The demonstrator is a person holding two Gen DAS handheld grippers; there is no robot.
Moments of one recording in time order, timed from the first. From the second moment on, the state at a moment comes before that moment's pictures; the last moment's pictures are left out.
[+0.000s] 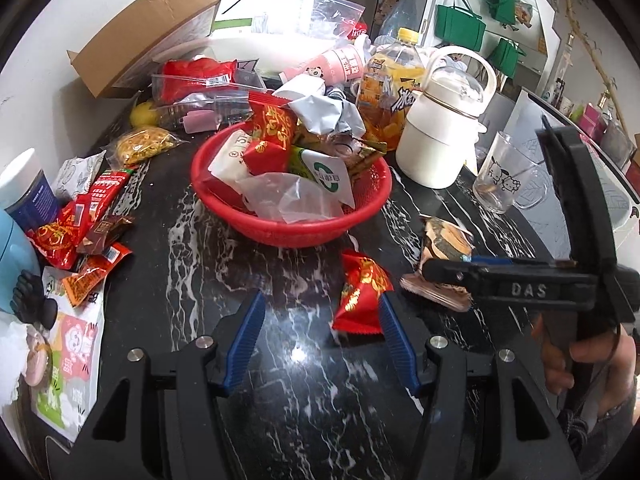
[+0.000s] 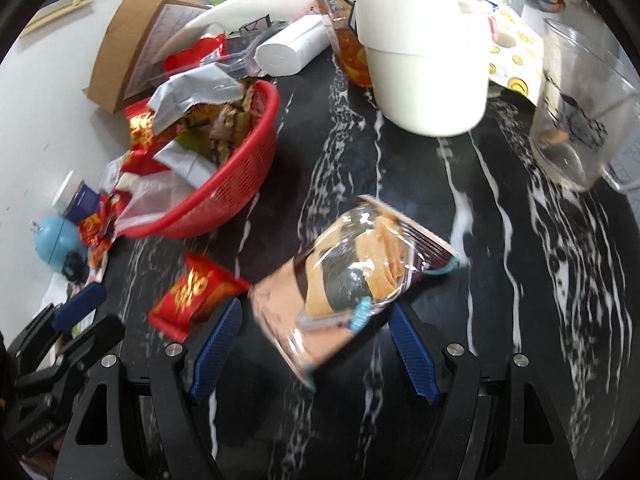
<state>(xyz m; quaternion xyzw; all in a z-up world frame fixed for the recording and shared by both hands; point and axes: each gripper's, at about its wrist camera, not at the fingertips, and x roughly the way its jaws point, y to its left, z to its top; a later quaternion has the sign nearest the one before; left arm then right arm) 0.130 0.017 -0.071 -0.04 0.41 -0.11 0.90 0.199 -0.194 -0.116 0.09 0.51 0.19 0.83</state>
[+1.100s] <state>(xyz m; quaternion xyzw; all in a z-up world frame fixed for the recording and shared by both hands) 0.159 -0.031 -0.097 -0.01 0.46 -0.18 0.87 0.190 -0.204 -0.122 0.02 0.49 0.19 0.85</state>
